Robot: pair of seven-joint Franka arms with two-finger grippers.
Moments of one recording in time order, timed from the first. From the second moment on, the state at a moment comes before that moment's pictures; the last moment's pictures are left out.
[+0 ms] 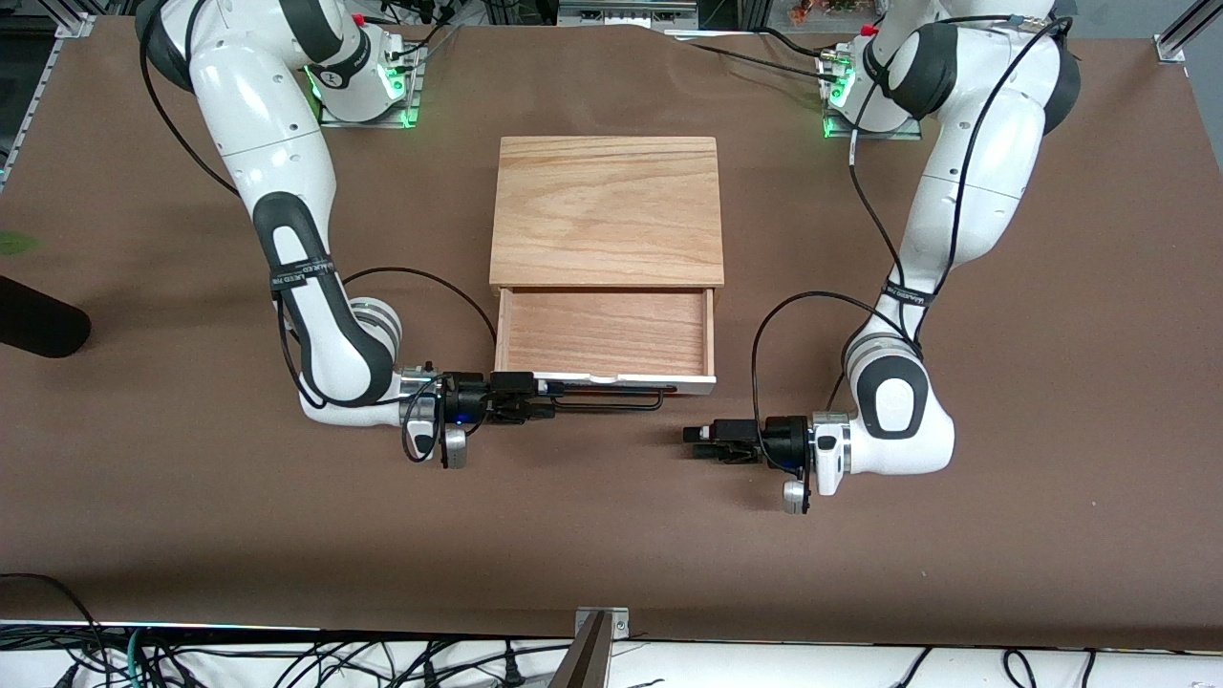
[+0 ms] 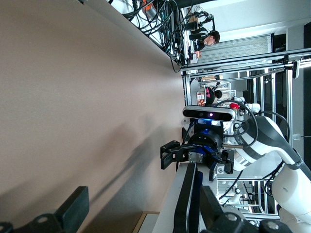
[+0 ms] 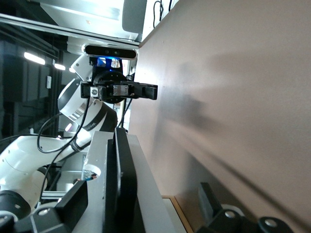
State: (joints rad) left arm -0.15 1.08 -0.11 -1.13 -1.39 1.92 0.71; right arm 0.30 0.92 0.01 -1.39 1.53 1.94 -0.86
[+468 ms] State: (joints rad) left arm -0.12 0.99 -0.11 -1.07 -0.94 1.92 0.53; right arm 0.29 0.81 -0.07 -1.36 1.17 1.94 -0.66
